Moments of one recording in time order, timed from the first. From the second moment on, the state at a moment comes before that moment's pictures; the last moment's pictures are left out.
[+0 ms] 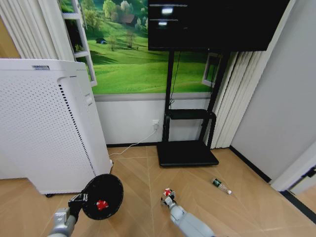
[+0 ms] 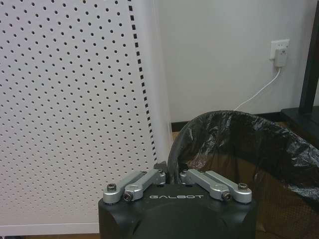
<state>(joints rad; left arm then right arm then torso) 1.70 -1.10 -0.74 -2.00 -0.42 0.19 -0.13 -0.71 1.38 -0.38 0.65 0.21 -0.04 0.26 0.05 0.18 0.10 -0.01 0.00</state>
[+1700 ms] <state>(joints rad) 1.70 -1.11 -0.74 -1.99 -0.41 0.18 -0.13 -0.72 1.36 -0.38 0.69 0.21 -0.06 0.24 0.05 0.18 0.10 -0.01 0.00</state>
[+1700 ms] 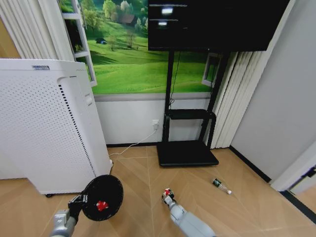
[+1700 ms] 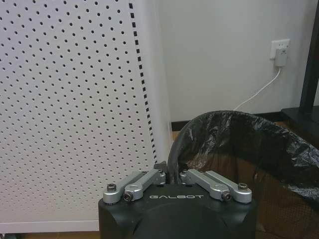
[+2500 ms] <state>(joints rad) 1.71 -1.11 -0.74 -1.99 -0.41 0.18 -0.13 -0.71 1.36 -0.39 0.62 0.16 -0.09 0.27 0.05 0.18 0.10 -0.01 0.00</state>
